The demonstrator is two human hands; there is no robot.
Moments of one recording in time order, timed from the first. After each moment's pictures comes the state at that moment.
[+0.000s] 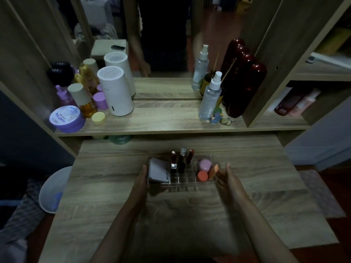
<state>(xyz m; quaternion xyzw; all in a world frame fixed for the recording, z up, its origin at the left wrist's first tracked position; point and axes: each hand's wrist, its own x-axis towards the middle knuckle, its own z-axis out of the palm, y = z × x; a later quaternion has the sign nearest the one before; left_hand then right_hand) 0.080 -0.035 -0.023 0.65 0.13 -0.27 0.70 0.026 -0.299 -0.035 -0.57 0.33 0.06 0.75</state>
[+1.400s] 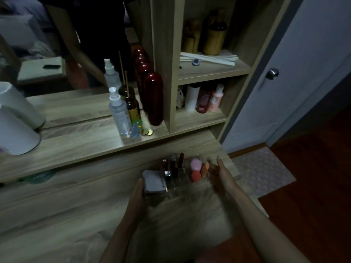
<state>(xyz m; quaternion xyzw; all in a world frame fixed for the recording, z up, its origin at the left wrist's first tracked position) 0.044 -0.207 0.002 0.72 -0.04 -0.27 0.64 -0.024 -0.468 -0.006 -0.53 0.41 0.00 0.74</state>
